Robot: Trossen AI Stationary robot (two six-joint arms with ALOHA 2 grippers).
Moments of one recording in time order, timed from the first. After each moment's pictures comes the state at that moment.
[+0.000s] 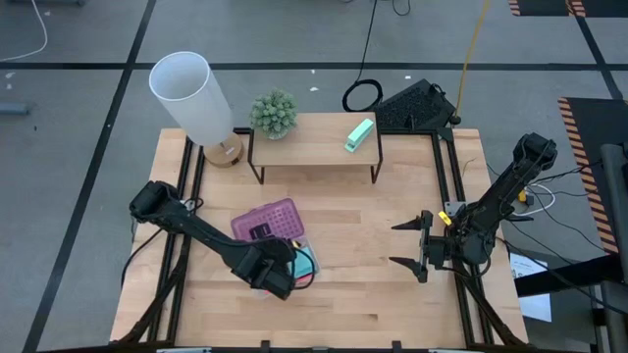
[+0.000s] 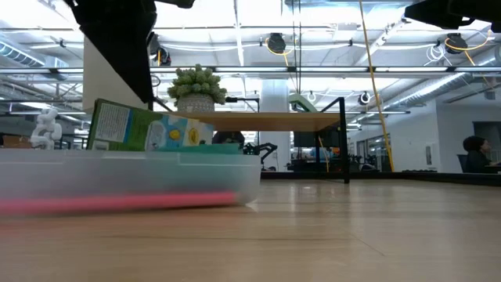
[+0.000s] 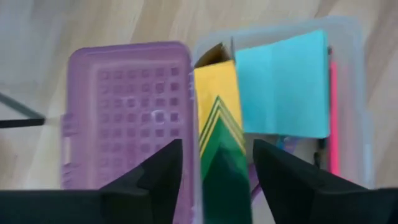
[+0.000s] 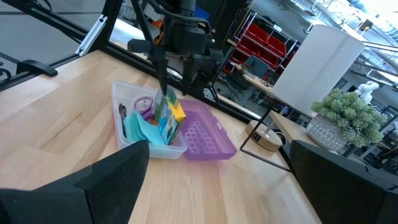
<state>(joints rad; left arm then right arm) -0.51 1.85 1.46 -1.12 -0.46 -0.84 0.91 0.86 0.25 0.46 0.99 -0.36</state>
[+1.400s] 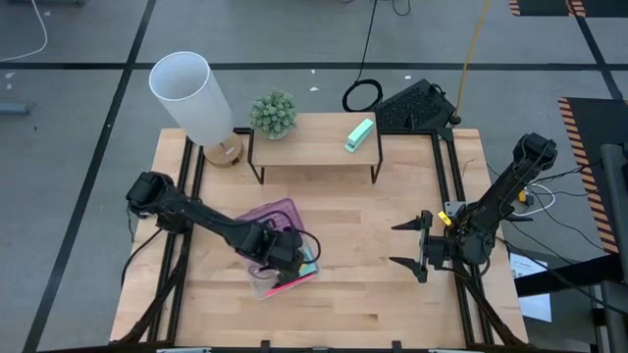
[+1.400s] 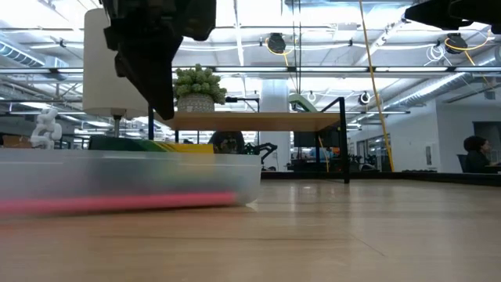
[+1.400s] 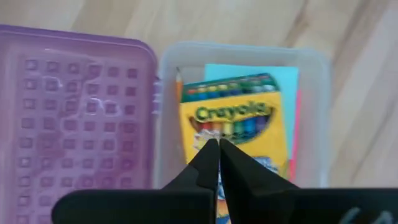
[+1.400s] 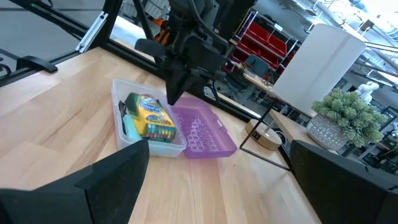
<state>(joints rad) -0.38 1.77 1.32 -0.84 -0.23 -0.81 0.91 0.86 0.25 0.45 0.99 -0.35</state>
